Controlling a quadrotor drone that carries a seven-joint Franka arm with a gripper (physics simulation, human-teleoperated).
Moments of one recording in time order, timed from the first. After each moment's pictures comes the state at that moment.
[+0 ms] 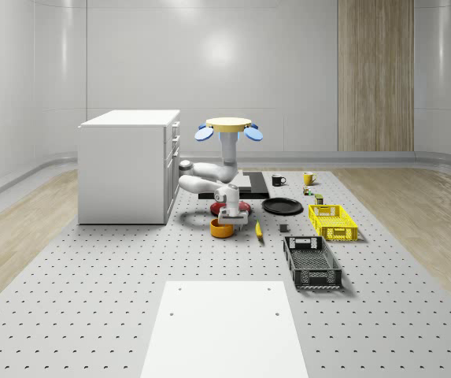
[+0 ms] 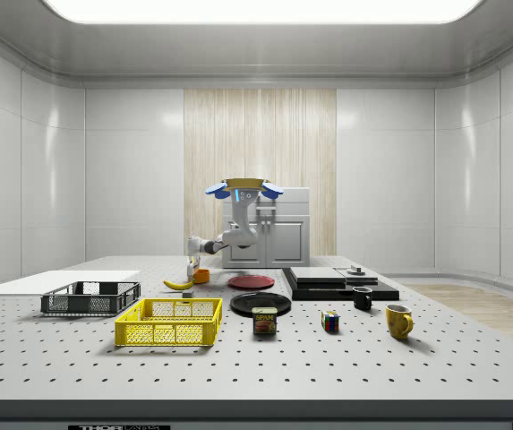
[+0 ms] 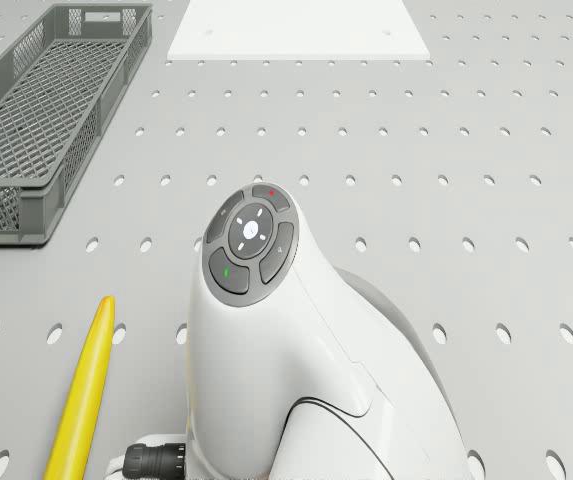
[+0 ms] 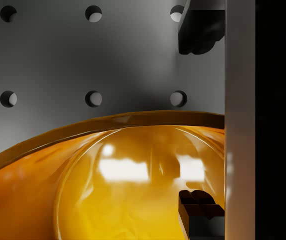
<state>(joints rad) -1.31 -1.58 1.33 -2.82 -1.80 1.66 1.78</state>
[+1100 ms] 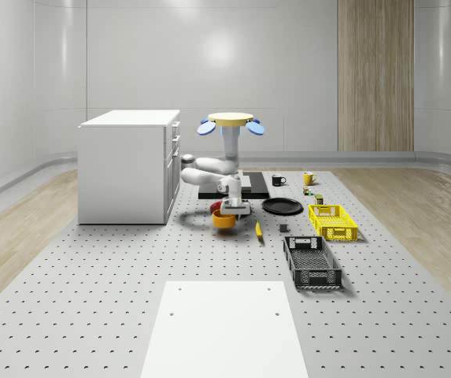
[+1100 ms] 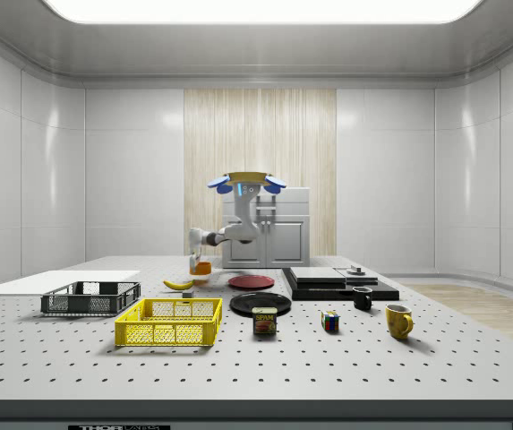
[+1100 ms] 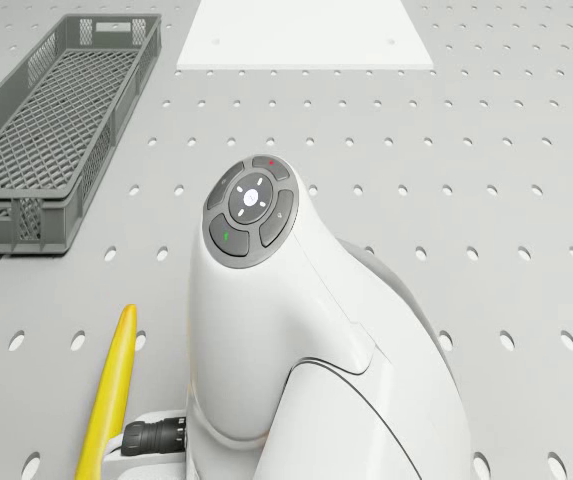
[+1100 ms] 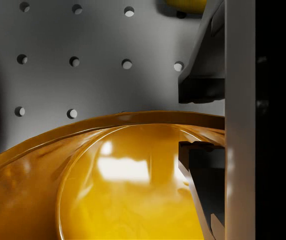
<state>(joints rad) -1.30 -1.57 1.41 -2.83 -1.73 1.62 1.73</state>
